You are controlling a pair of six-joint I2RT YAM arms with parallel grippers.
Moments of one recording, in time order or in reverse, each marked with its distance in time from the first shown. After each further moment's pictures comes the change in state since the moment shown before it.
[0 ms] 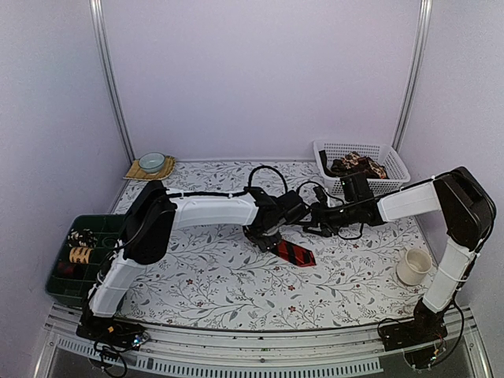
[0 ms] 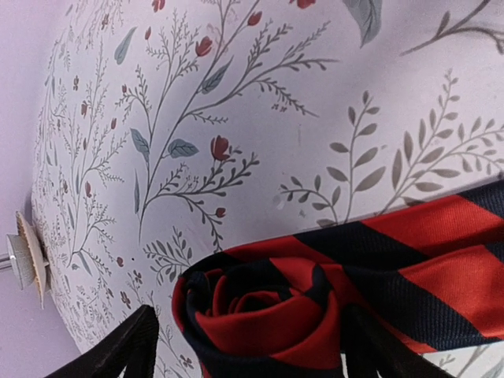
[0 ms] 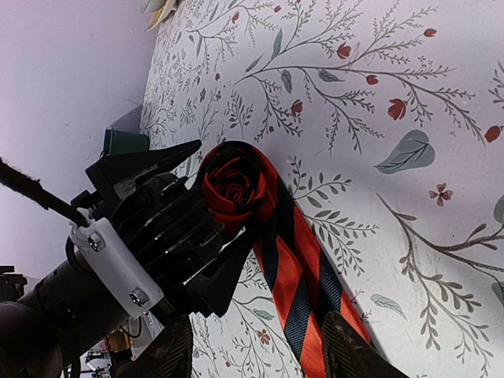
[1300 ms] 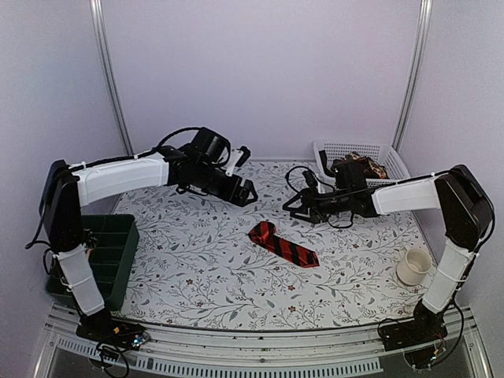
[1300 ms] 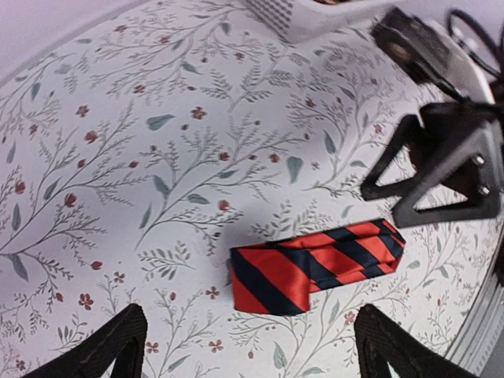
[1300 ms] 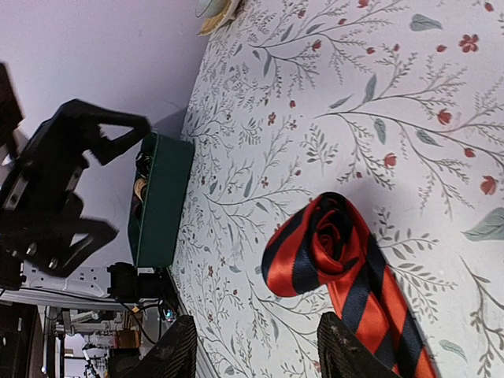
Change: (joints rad) left arm 0.260 -0.548 -0.418 0.365 0.712 -0.166; right arm 0.047 0.002 0.102 0.024 -0.012 0.039
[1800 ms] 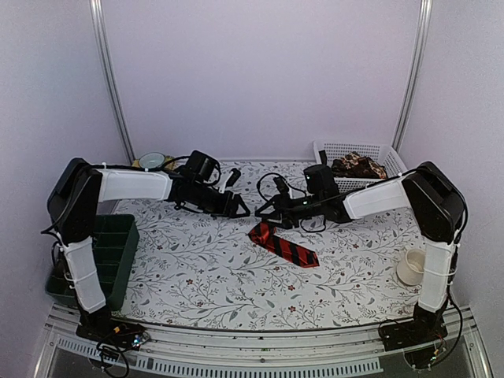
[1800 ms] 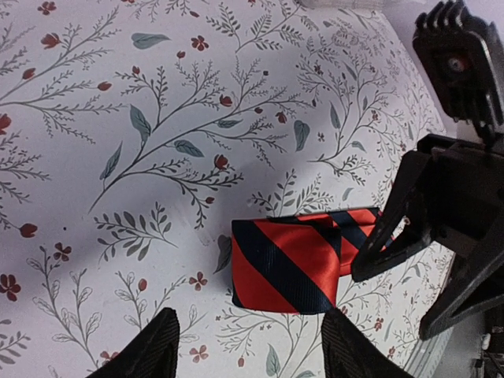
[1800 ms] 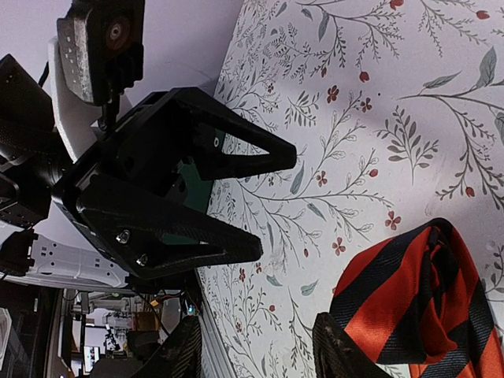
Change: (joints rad) left arm 0.171 0.050 -0.251 0.267 0.315 -0.153; right arm 0.146 0.196 0.161 0.145 -0.033 0.122
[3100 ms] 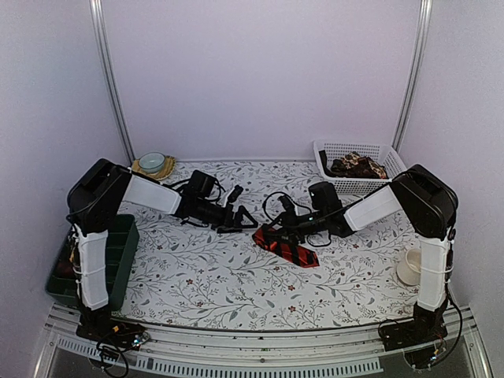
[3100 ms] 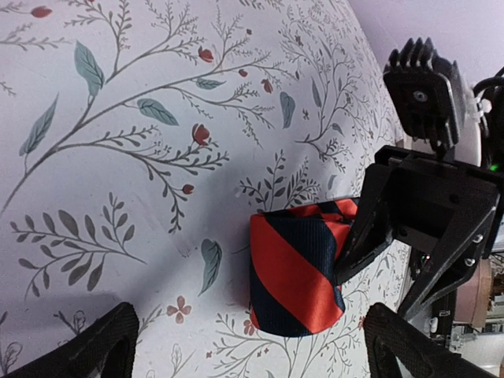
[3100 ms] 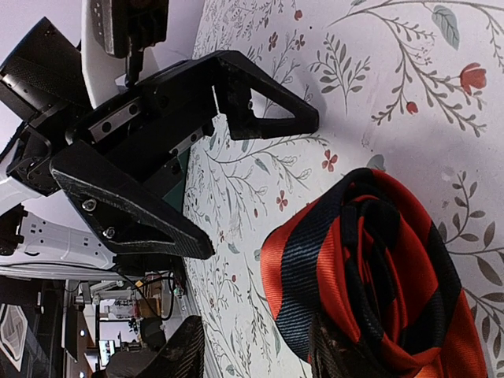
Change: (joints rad) left arm 0.043 0.186 -0.088 0.312 0.288 -0.113; right arm -0.027 0.081 -0.122 0.114 -0.053 0.010
